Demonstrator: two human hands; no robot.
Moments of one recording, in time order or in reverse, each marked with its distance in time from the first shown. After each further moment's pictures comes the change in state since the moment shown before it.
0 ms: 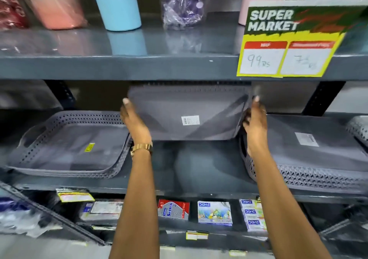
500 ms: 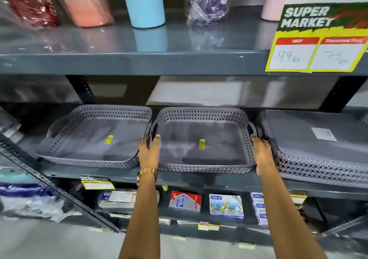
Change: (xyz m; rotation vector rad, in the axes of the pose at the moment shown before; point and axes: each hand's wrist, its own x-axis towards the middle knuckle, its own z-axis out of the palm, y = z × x) left_hand -0.037 -0.030 -0.088 0.498 -0.078 -0.260; right_hand -0.028 0.072 -0.015 -0.261 0.082 0.425
